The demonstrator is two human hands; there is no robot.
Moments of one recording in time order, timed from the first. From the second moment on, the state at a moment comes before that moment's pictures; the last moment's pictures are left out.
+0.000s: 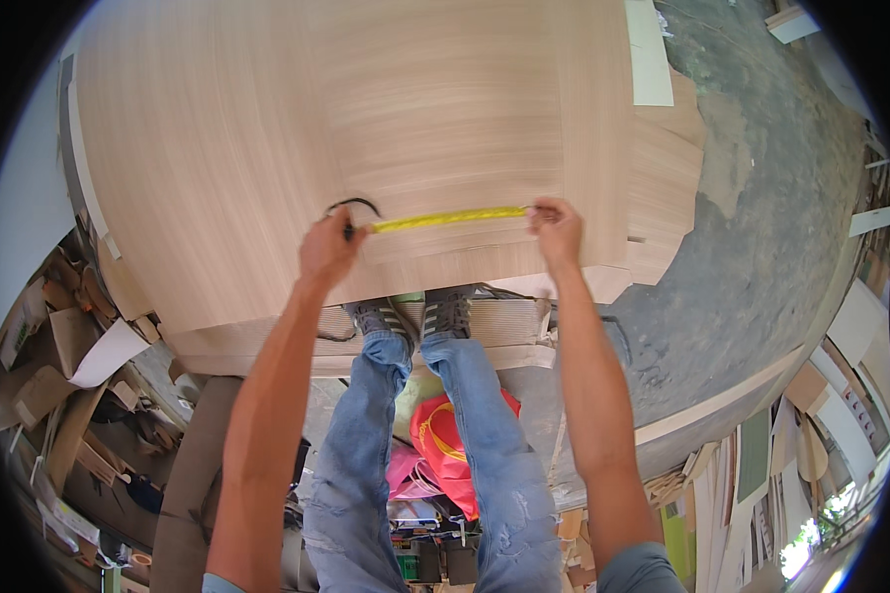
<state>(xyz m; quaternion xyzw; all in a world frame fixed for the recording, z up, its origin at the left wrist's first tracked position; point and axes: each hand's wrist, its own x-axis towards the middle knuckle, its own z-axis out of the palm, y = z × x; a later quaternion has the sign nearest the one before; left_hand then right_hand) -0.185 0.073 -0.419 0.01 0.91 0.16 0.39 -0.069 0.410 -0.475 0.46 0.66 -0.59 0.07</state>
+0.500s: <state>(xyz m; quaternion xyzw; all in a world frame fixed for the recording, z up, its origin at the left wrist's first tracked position) -0.193 0.016 -0.453 -0.07 0.92 0.07 0.37 -0.079 0.435 -0.497 0.47 0.86 -0.21 0.05</state>
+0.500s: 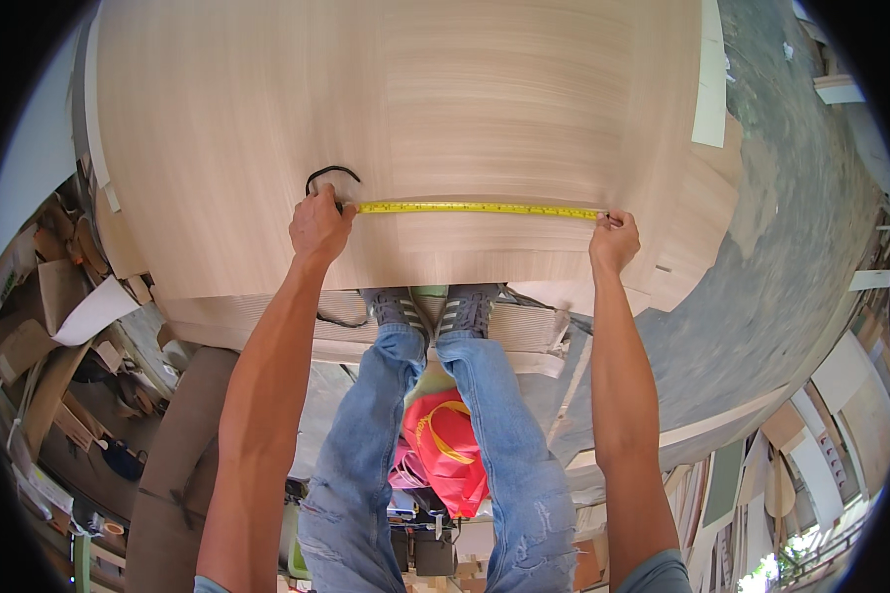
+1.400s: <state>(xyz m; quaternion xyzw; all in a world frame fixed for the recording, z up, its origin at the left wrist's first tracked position) 0.010 0.022 -0.401 -0.25 0.83 0.29 0.39 -0.006 0.274 -0.463 0.68 0.28 -0.67 0.04</state>
